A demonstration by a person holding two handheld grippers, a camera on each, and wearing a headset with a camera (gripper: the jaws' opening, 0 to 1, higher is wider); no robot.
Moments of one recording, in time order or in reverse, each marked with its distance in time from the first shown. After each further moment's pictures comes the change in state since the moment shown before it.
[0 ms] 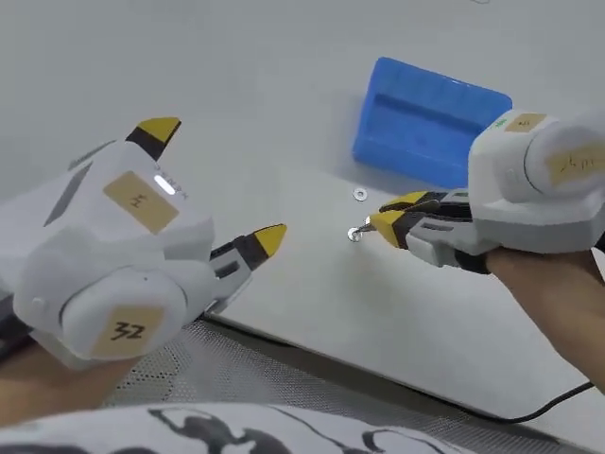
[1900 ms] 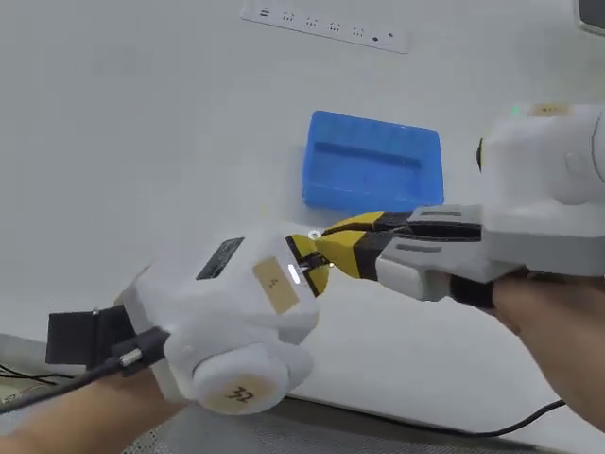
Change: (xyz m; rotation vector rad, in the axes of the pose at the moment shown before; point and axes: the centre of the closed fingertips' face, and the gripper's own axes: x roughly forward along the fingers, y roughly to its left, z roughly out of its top) left arm 0.032 -0.110 0.051 0.184 -0.119 -0.366; right arm -0.079 0.052 0.061 0.108 -0.293 0.138
